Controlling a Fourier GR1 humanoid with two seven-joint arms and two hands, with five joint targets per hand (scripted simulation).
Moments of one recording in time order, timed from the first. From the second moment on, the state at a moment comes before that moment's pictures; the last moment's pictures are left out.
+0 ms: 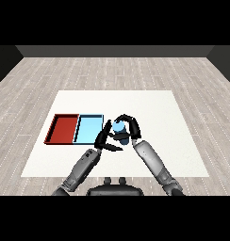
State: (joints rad) left arm -0.33 0.00 -0.46 -1.19 0.31 0.23 -0.30; right arm -0.46 -0.07 0.40 -1.45 0.02 -0.42 -0.03
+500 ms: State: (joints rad) left arm -0.33 0.00 -0.44 -1.16 0.31 0.19 -0.33; right arm -0.44 -0.01 0.41 -1.46 0.06 -0.40 -0.03
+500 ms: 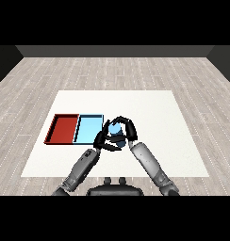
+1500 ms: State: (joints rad) left arm -0.49 0.01 -0.57 -1.02 0.48 0.37 -0.35; right arm -0.45 -0.01 0.50 -1.41 -0.19 -0.50 -0.17
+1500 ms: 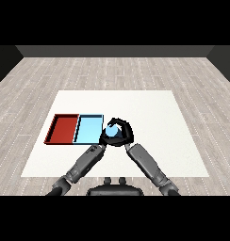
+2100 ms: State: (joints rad) left arm -0.51 0.01 -0.60 -0.95 0.67 0.37 -0.53; right arm -0.46 0.00 0.52 -1.40 -0.28 -0.52 -0.22
